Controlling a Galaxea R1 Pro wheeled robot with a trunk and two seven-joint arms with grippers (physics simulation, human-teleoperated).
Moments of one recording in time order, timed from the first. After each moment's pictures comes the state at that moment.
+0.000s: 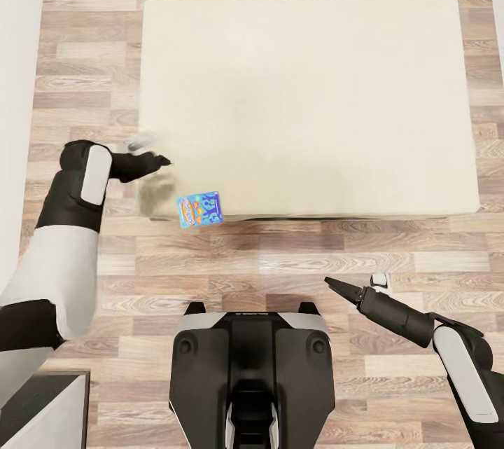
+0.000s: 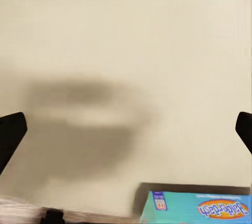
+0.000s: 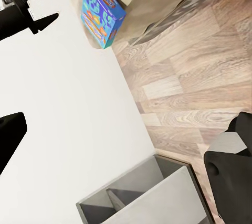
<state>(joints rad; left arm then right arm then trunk) -1.30 0.09 0.12 -1.00 0.42 1.03 0.17 -0.32 -0.22 -0.17 -1.52 -0.81 0.93 0.74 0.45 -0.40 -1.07</state>
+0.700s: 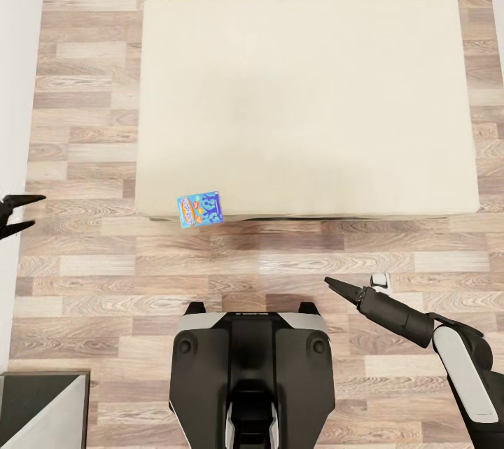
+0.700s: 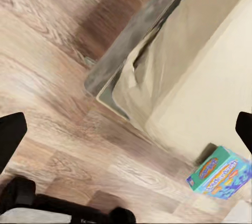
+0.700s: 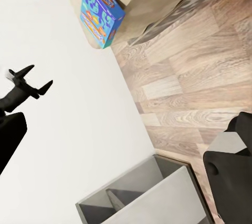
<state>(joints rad) -0.98 0.78 0.21 -0.78 0.97 1.04 -0.44 -0.32 -0.22 -0.17 -1.52 -0.81 0.92 0.74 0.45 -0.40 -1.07</state>
